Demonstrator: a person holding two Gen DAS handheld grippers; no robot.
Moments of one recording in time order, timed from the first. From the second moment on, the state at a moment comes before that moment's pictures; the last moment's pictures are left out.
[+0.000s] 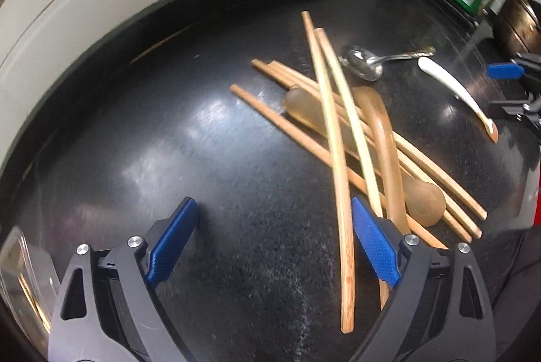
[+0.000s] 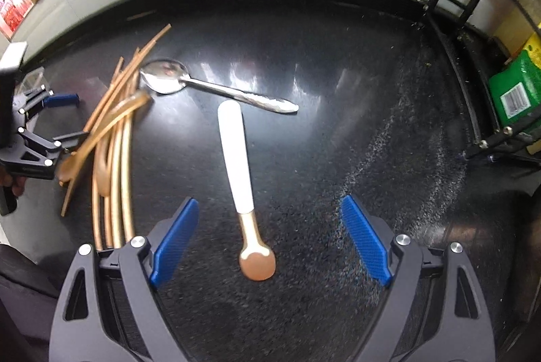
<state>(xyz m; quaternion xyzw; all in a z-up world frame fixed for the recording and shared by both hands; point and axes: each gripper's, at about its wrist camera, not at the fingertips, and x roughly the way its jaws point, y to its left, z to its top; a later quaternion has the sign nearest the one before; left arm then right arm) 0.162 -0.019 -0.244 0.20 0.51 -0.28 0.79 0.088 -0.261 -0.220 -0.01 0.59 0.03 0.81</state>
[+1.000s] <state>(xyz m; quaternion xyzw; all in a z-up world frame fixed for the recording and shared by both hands) 0.121 -0.022 -0.177 0.15 0.47 -0.22 0.84 0.076 -0.238 -0.175 0.02 0.54 0.06 0.84</state>
